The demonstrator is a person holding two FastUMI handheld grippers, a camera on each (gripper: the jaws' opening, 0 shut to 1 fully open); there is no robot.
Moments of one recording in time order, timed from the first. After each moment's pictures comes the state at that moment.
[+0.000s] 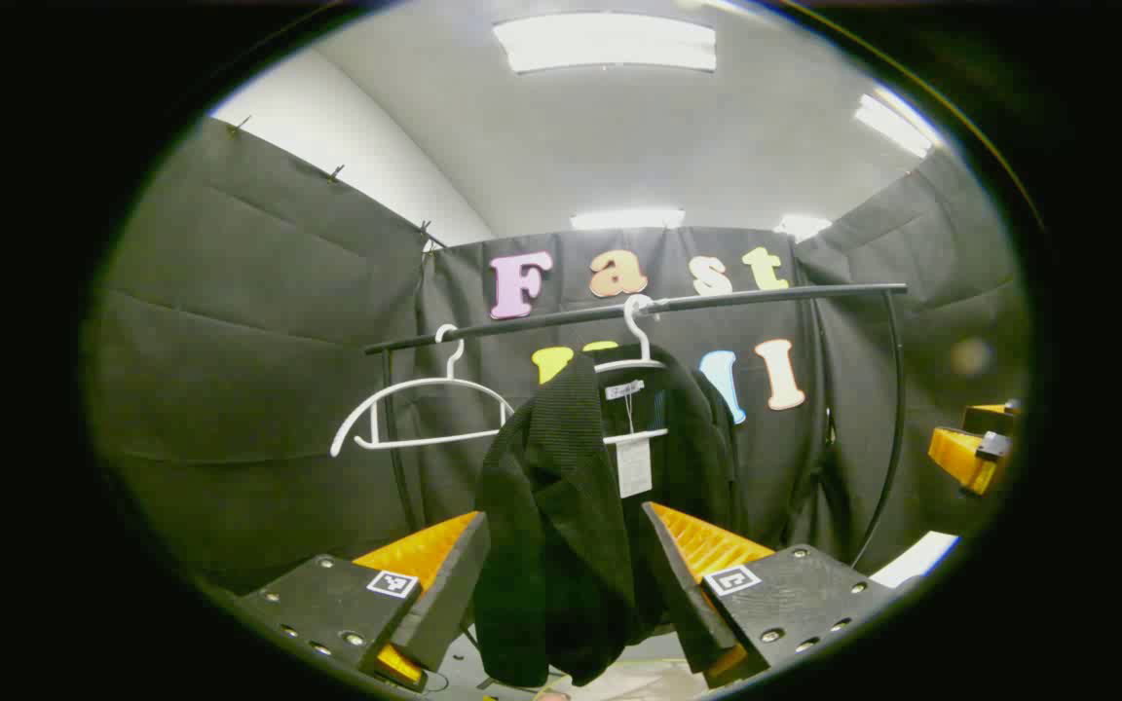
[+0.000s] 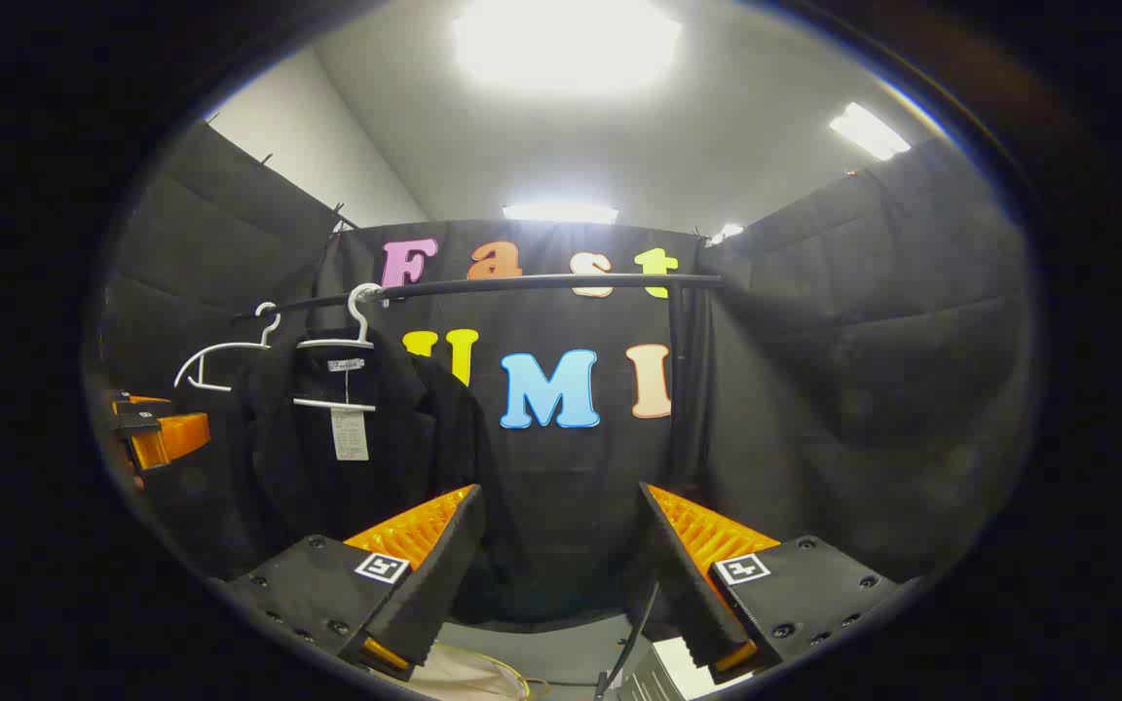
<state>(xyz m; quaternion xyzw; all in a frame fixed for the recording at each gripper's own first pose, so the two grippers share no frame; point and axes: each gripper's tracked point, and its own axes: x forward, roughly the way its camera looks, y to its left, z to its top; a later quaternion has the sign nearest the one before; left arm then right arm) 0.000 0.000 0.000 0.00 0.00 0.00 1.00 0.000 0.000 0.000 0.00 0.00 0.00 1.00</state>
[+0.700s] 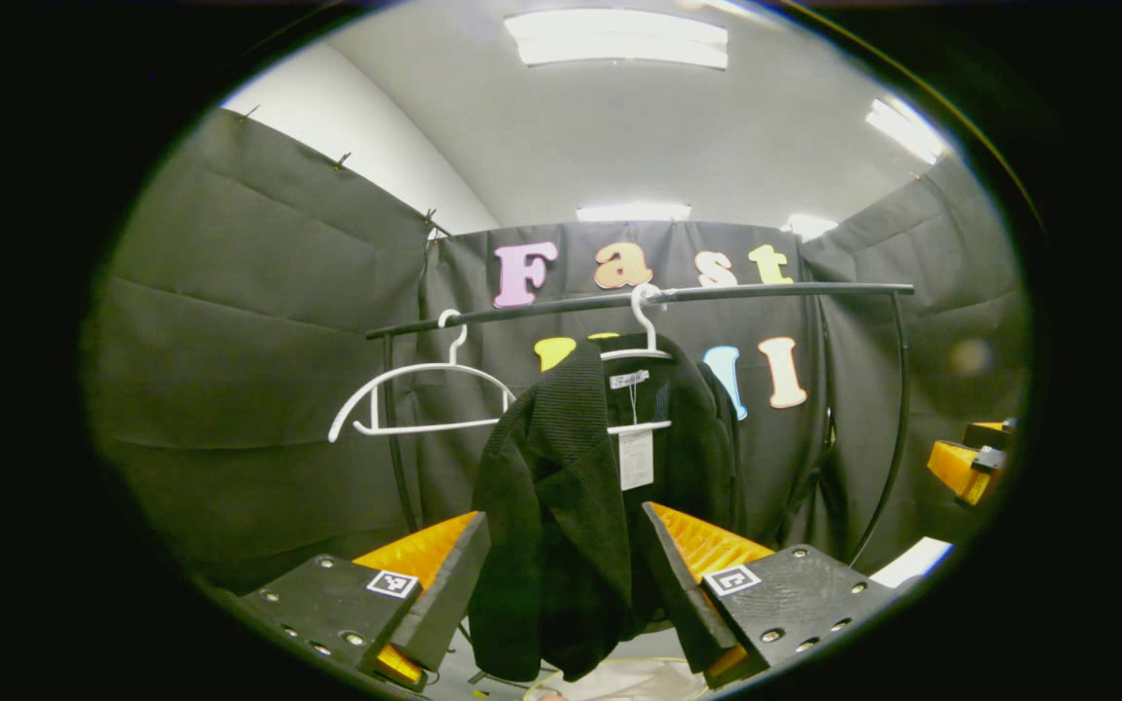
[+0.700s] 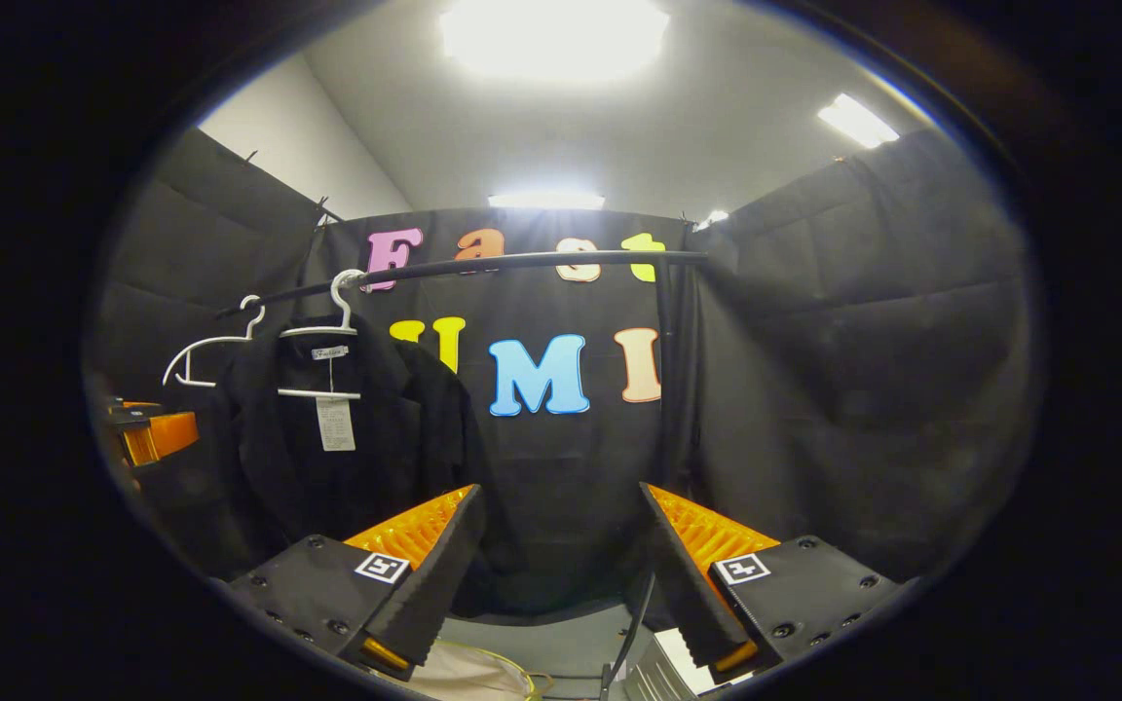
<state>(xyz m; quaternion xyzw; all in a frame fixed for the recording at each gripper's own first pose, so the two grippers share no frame) 0.001 0.001 -0.007 -0.01 0.01 0.00 1.00 0.005 -0.005 -0.016 0.01 0.02 -0.02 1.00</state>
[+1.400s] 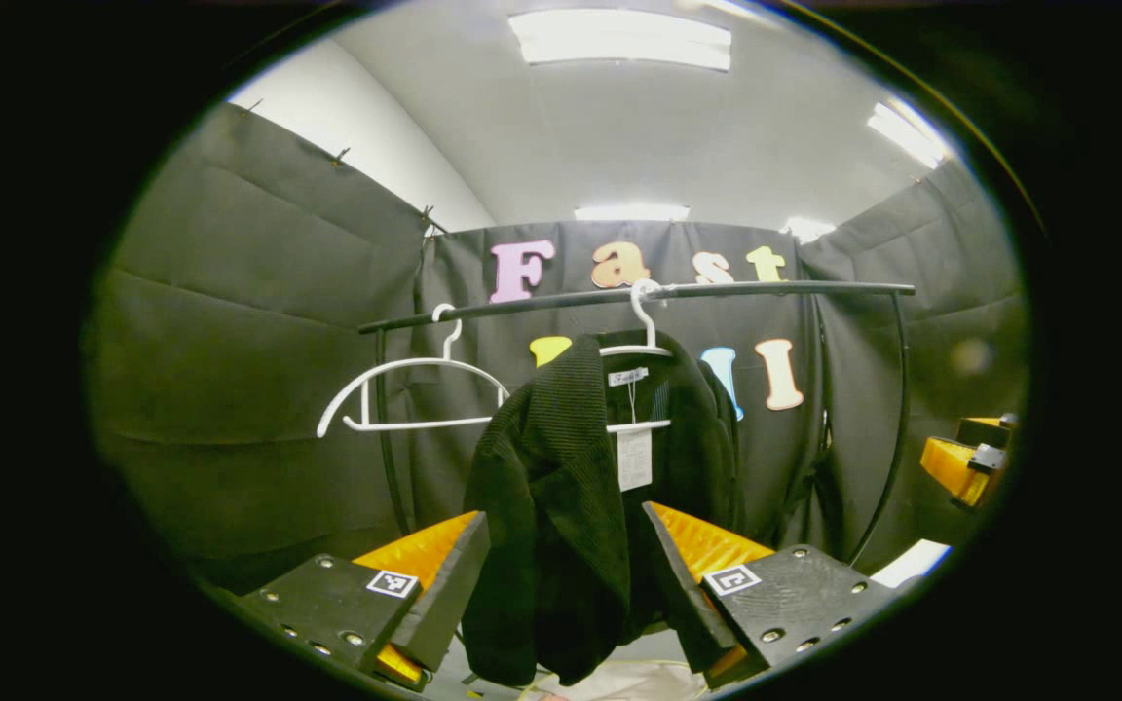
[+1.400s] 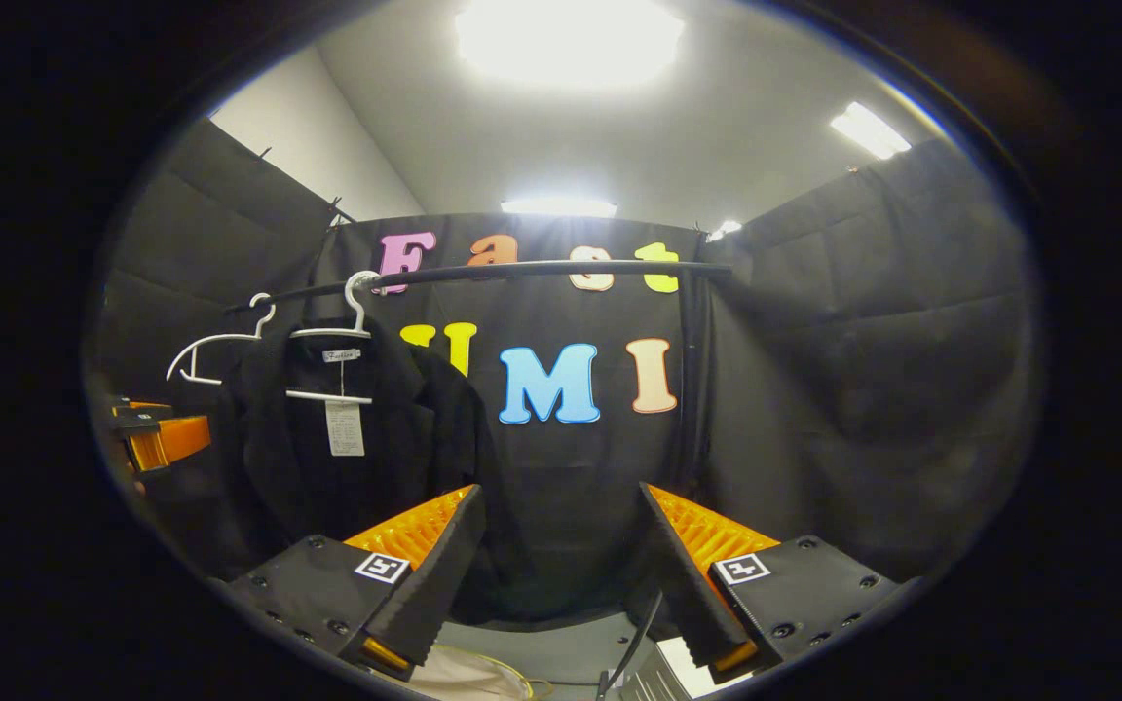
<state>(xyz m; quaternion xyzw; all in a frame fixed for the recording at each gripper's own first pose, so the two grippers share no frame) 0.006 -0.001 -0.011 -0.02 0.01 -0.01 1.00 0.016 0.017 -0.010 0.00 0.00 0.00 1.00</state>
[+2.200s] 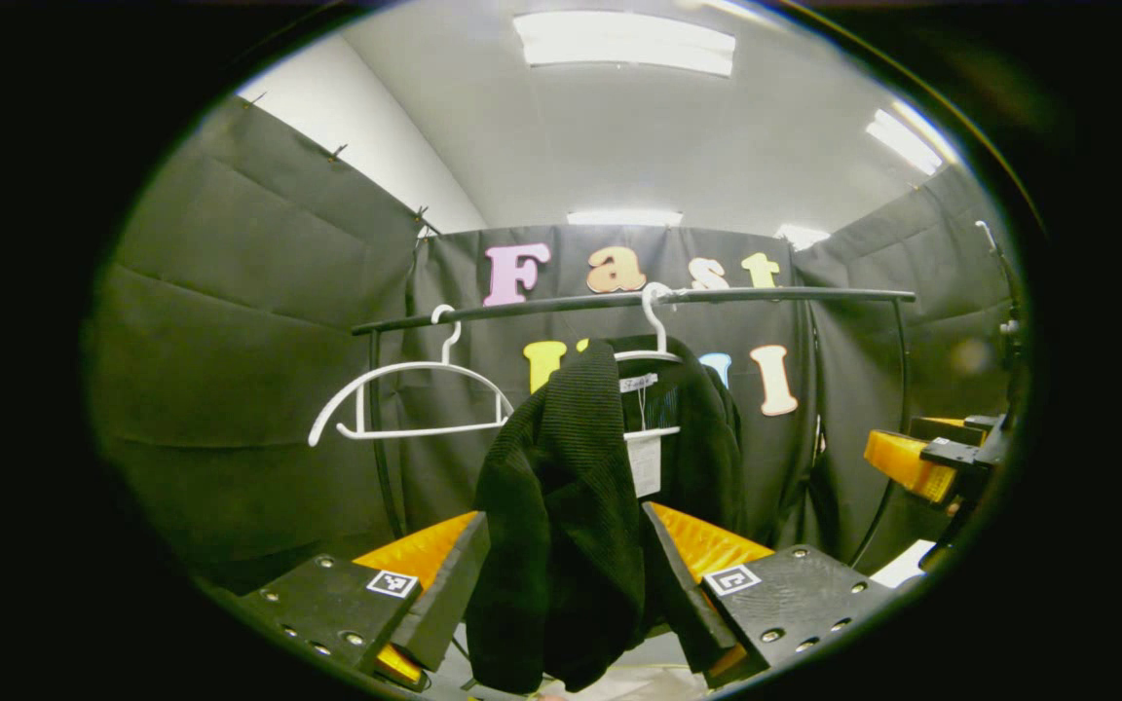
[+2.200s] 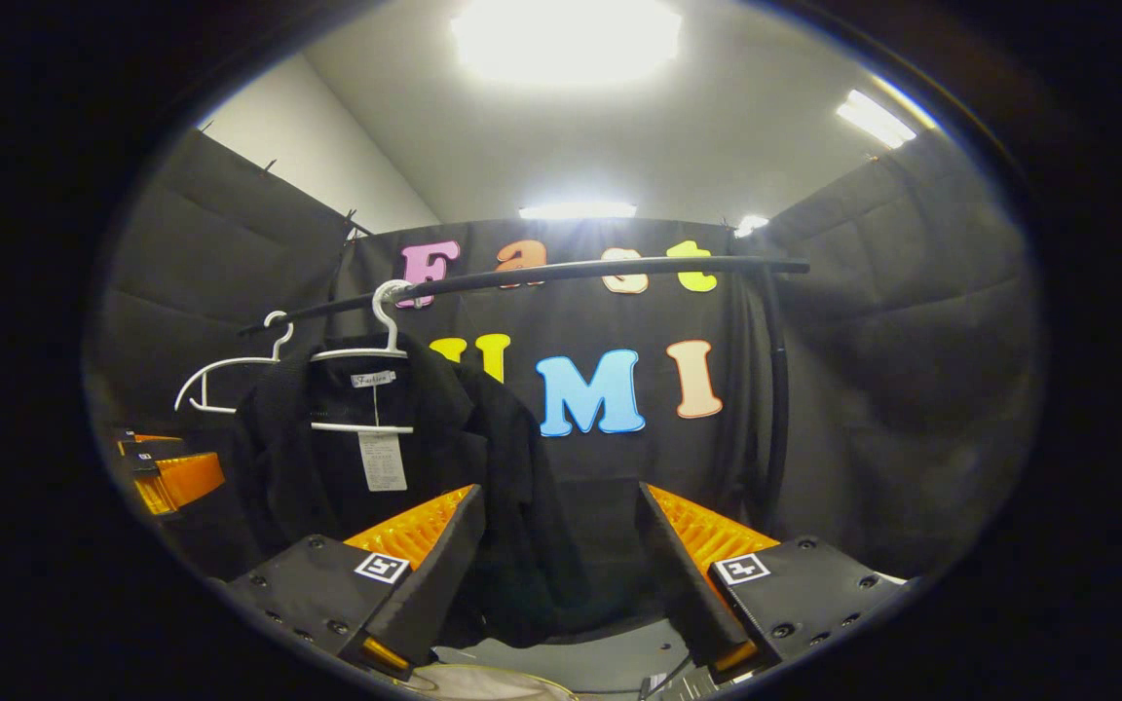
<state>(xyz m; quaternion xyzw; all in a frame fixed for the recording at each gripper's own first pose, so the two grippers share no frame) 0.012 0.001 -0.007 -0.02 0.00 -0.02 1.00 0.071 0.083 0.005 0.02 -0.01 0.05 1.00</state>
